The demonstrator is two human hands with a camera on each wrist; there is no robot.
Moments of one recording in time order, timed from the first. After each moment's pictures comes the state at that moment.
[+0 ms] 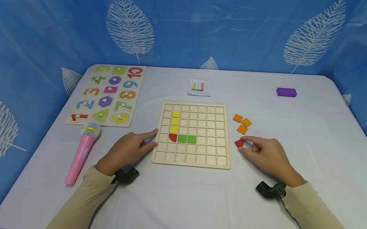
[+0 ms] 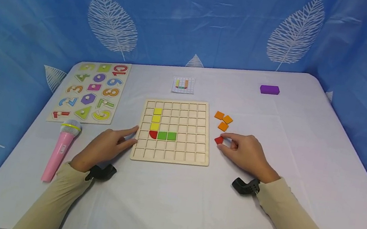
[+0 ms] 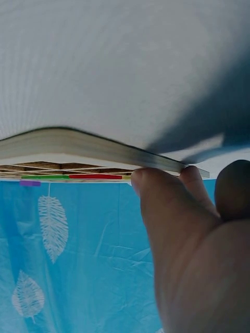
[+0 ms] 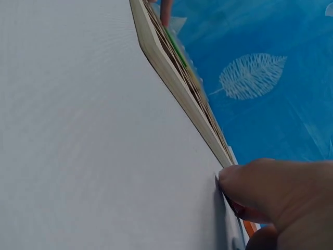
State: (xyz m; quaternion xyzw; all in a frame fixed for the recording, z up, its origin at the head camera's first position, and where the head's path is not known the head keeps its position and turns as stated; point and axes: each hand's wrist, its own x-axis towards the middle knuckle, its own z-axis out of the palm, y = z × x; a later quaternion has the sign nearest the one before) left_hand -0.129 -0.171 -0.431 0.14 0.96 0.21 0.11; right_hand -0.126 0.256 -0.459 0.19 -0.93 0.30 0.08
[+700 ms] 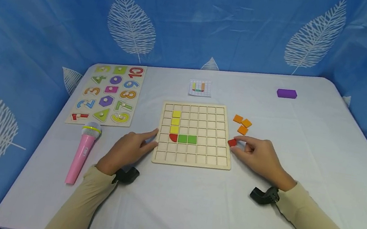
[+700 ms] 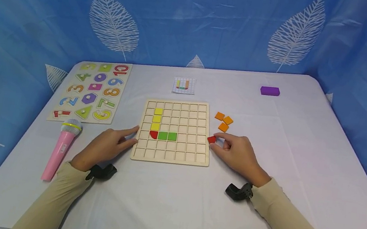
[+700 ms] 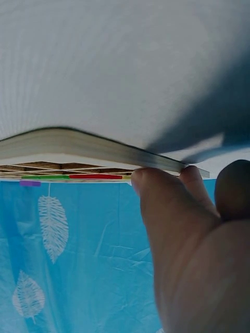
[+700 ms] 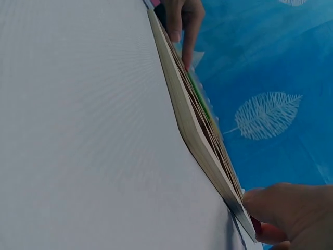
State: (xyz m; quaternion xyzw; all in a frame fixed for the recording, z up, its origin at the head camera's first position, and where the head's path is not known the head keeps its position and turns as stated) left_hand -0.130 -0.171 -0.432 0.14 0.96 0.22 0.11; right_hand -0.125 0.233 -0.462 0.20 -0.91 0.34 0.12
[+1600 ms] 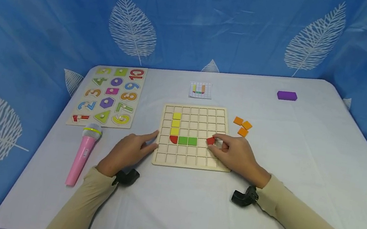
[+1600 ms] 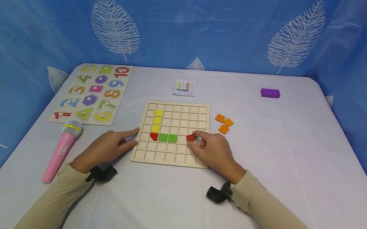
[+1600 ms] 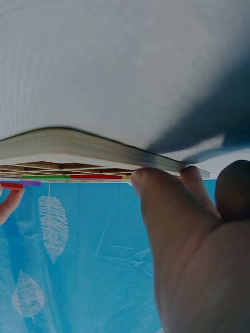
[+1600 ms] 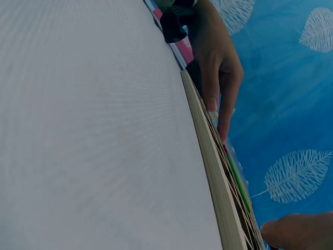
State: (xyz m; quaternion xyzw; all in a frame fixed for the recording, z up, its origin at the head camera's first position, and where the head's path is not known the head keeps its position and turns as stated) left_hand -0.127 -0.170 -0.431 0.14 0.96 0.22 0.10; right_hand -0.136 0.172 -0.459 0.24 -0.90 0.33 0.14
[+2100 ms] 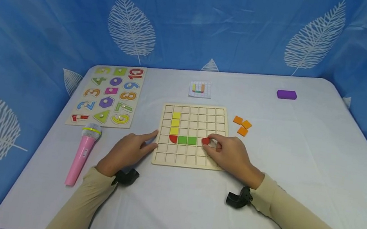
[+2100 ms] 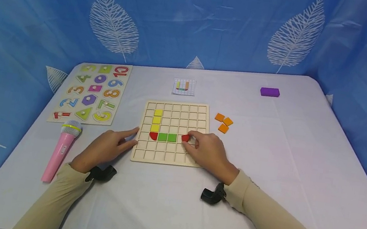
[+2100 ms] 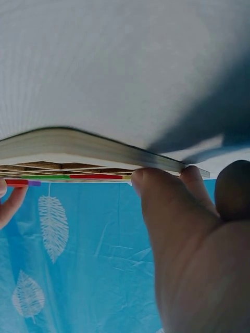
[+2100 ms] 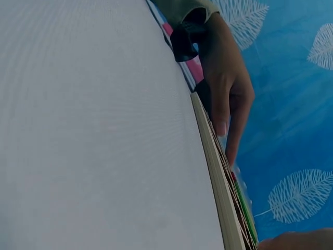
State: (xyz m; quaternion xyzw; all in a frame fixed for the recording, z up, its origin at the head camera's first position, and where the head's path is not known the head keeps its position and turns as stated) left_hand -0.129 -0.170 -0.432 0.14 0.96 0.21 0.10; right_hand -0.131 0.152 -0.456 0.22 -0.92 0.30 0.11
